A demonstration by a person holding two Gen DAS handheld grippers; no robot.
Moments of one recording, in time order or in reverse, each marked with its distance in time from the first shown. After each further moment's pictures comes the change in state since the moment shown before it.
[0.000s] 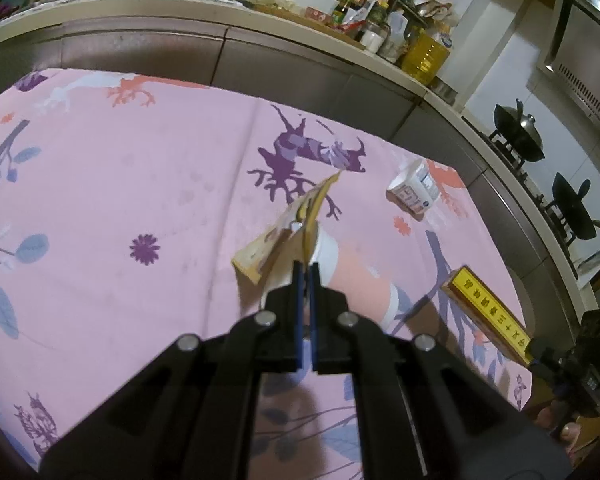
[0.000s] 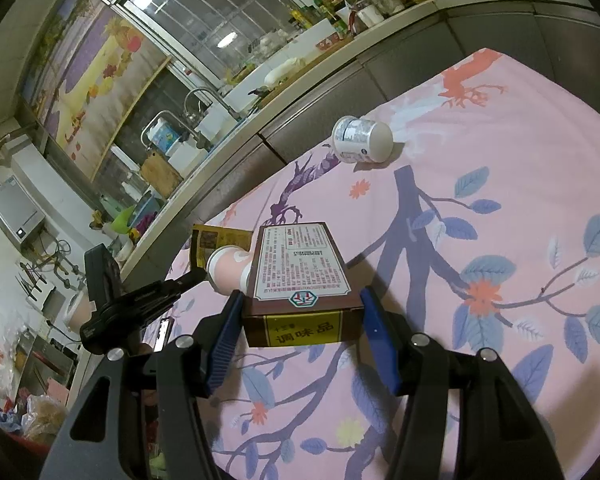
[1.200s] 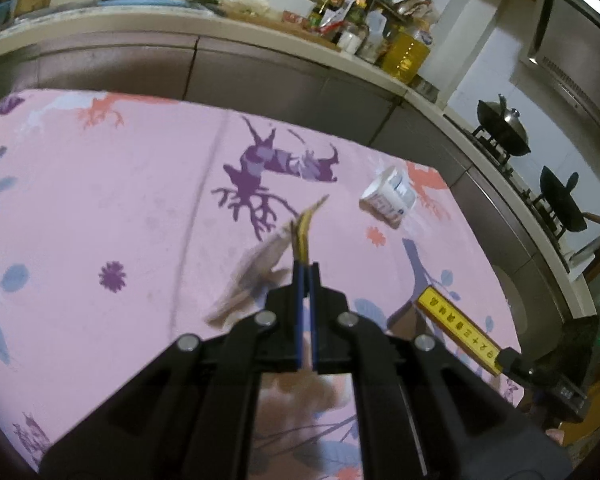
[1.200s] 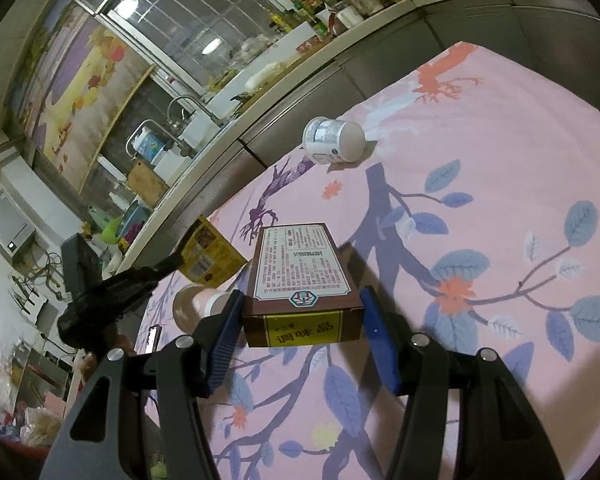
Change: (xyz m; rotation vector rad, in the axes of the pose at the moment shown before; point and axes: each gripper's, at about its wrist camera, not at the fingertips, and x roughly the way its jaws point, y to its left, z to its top) left arm 0.011 -0.024 0.013 0.046 -0.004 -0.035; right arm 0.003 -0.019 -0.002 0.031 -0.020 -0.033
